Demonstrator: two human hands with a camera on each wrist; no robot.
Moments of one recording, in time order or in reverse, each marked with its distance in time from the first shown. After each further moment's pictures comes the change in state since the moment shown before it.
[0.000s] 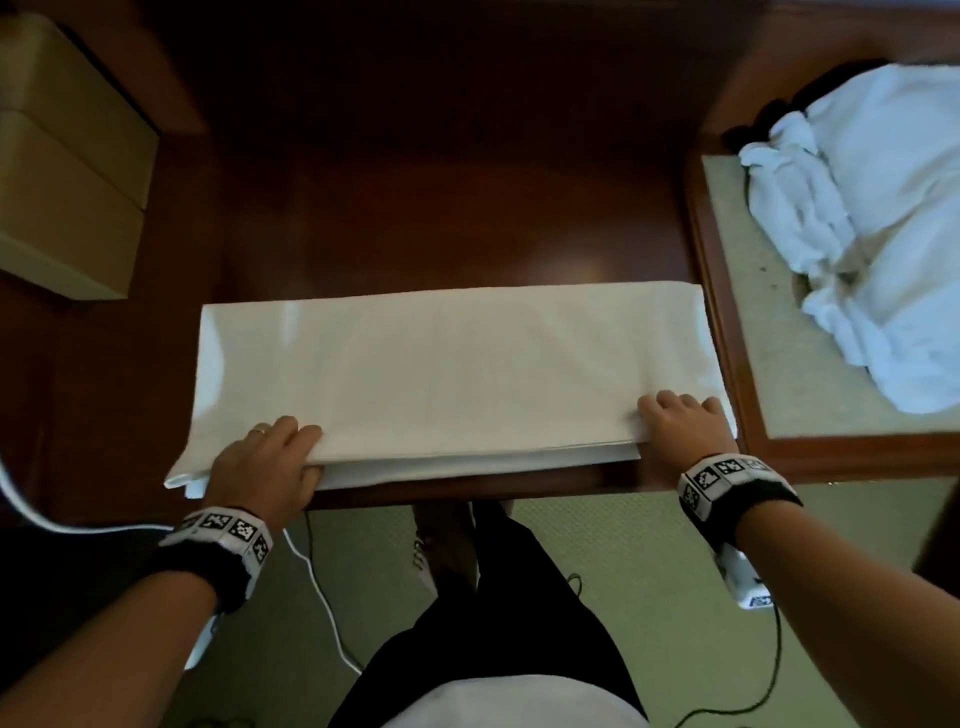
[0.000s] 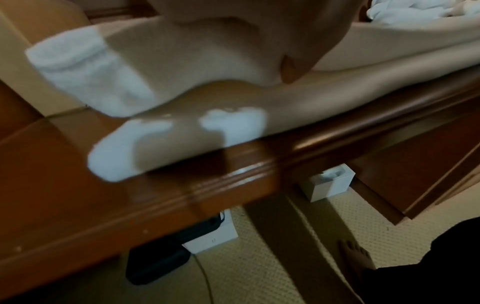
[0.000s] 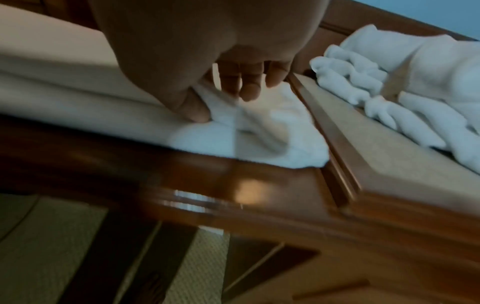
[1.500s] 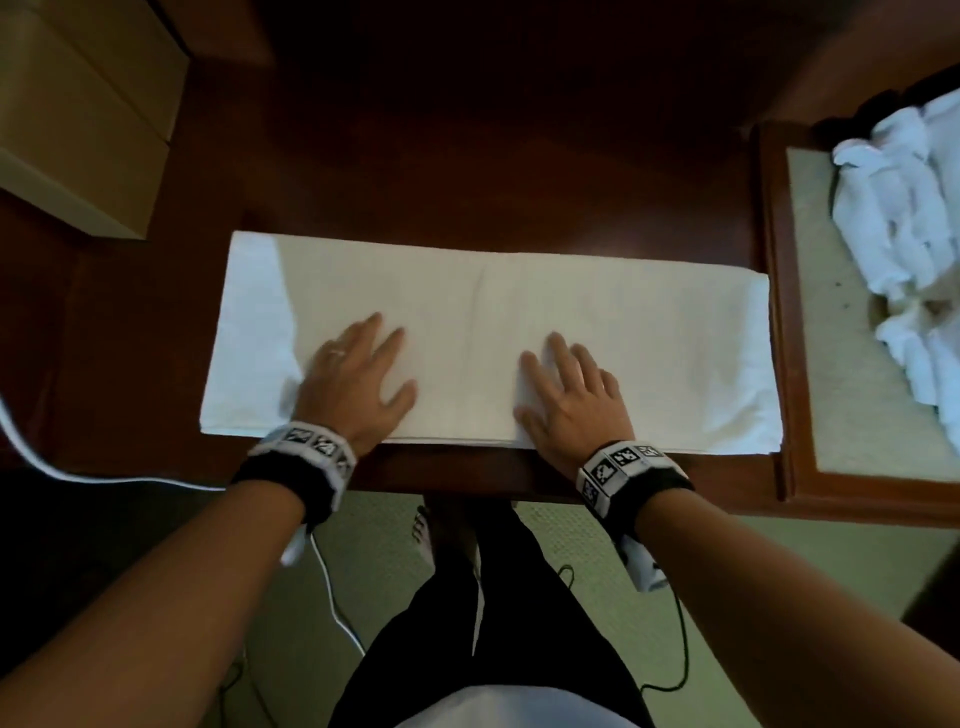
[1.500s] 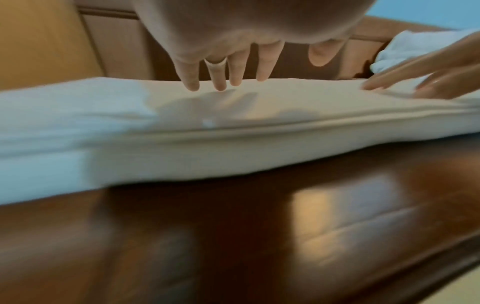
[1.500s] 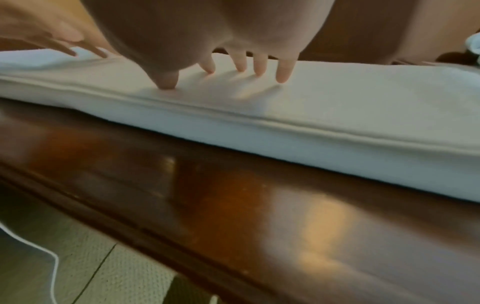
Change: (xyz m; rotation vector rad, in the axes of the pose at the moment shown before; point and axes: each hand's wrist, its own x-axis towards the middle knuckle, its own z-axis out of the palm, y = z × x) left_hand 0.070 0.035 -0.002 -0.296 -0.036 -0.067; right_hand 0.040 -0.133 -0.024 0.216 0.115 -0.303
